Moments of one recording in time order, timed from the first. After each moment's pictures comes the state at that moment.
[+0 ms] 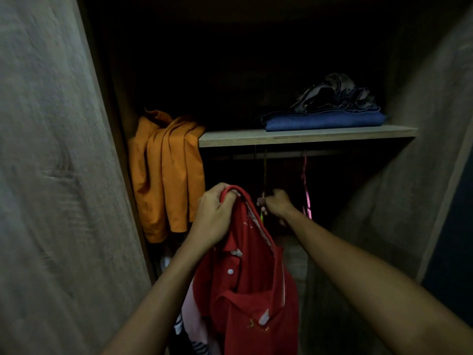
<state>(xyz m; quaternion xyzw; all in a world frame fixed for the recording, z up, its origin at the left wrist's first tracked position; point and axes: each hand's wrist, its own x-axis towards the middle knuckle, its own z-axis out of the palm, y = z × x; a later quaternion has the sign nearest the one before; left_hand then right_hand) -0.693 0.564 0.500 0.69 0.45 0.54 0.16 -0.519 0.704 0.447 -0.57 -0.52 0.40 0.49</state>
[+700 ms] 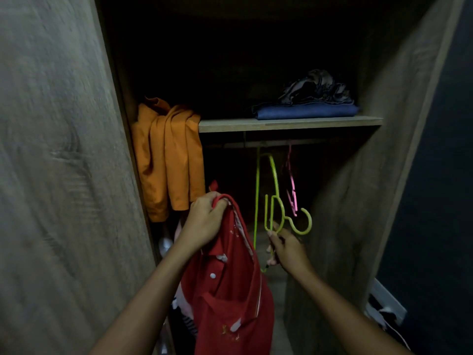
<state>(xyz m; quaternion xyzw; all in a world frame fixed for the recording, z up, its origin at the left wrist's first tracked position) -0.719 0.529 0.470 0.71 0.48 0.48 0.19 -0.507 0.539 0.347 -0.55 -0.55 0.33 0.53</state>
